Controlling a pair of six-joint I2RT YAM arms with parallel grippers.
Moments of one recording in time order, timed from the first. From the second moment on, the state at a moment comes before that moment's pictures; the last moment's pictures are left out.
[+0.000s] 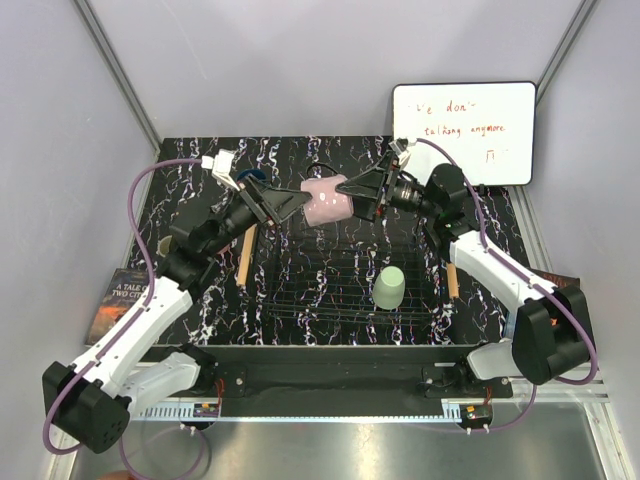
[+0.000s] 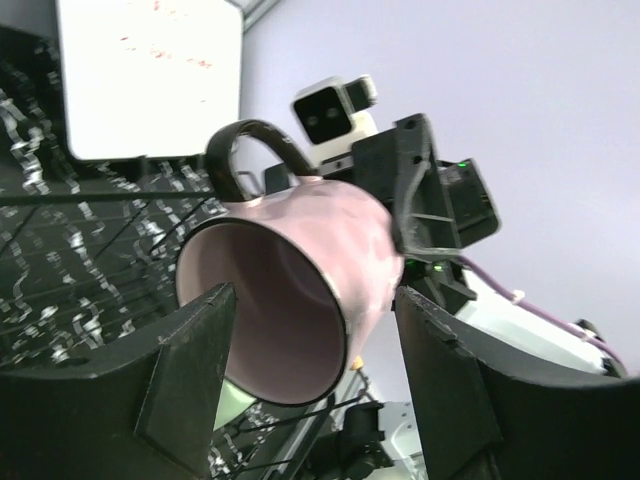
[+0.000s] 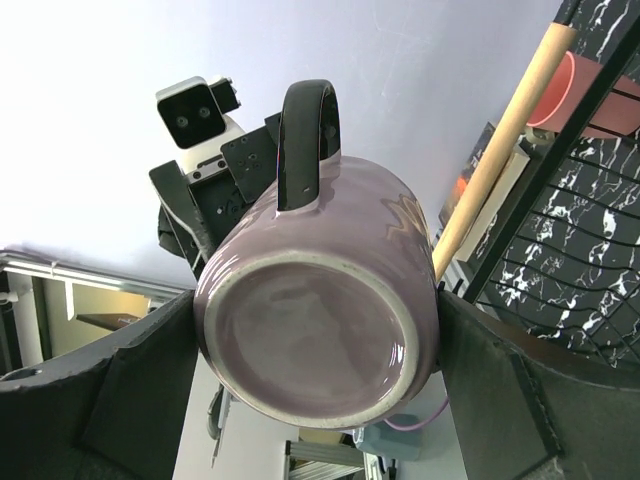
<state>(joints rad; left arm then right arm) -0.47 0.98 0.84 0.27 0.40 -0.96 0.40 1.38 0.97 0.56 -0.86 1.39</state>
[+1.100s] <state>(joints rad) -0.64 1.18 0.87 0.52 0.48 -1.03 0.38 1.43 0.94 0.71 -0.94 1.56</state>
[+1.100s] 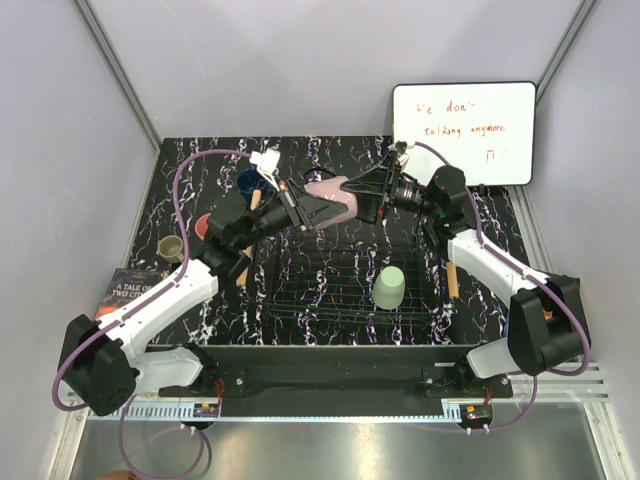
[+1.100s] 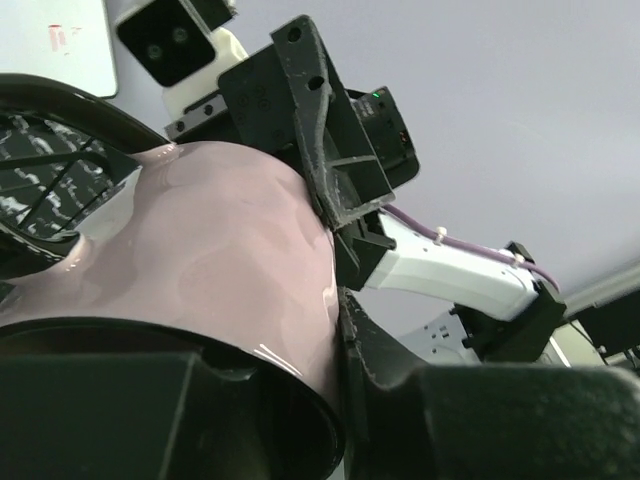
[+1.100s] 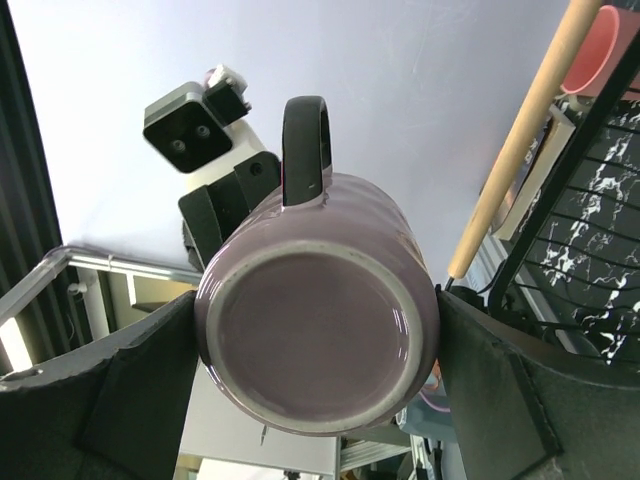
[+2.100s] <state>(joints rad) -0.62 1.55 1.83 -0.56 -0.29 -0.39 0.39 1.15 1.04 -0.29 -0.37 0.89</state>
